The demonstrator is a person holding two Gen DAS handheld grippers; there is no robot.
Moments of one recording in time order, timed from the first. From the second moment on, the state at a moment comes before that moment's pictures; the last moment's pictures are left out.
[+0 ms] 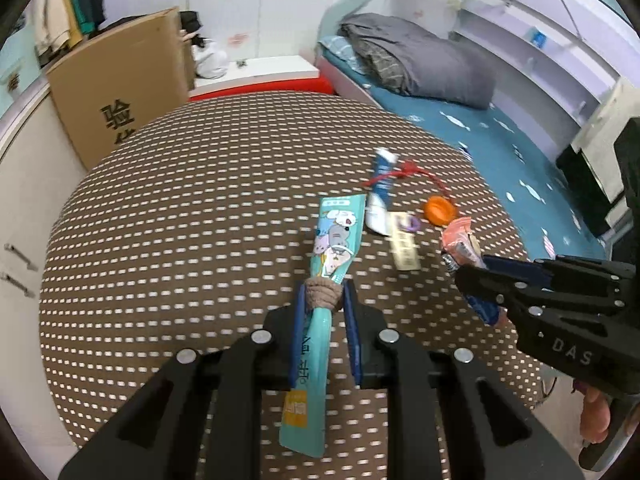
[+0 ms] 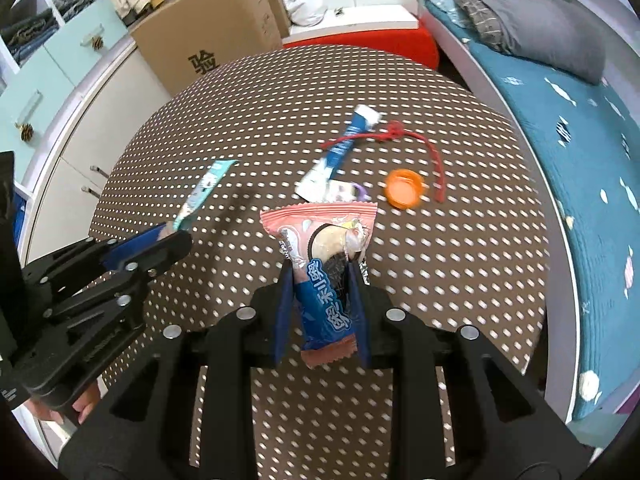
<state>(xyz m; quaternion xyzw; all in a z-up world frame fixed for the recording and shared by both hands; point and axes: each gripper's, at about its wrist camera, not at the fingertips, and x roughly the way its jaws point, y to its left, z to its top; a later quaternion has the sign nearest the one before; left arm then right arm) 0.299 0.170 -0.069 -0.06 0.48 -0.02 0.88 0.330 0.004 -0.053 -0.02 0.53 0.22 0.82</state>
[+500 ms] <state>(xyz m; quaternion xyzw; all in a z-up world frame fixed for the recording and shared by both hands) 0.305 0.053 -0.077 -0.01 0.49 -0.11 0.87 0.304 -0.114 -0.051 0.06 0.51 0.14 0.84</state>
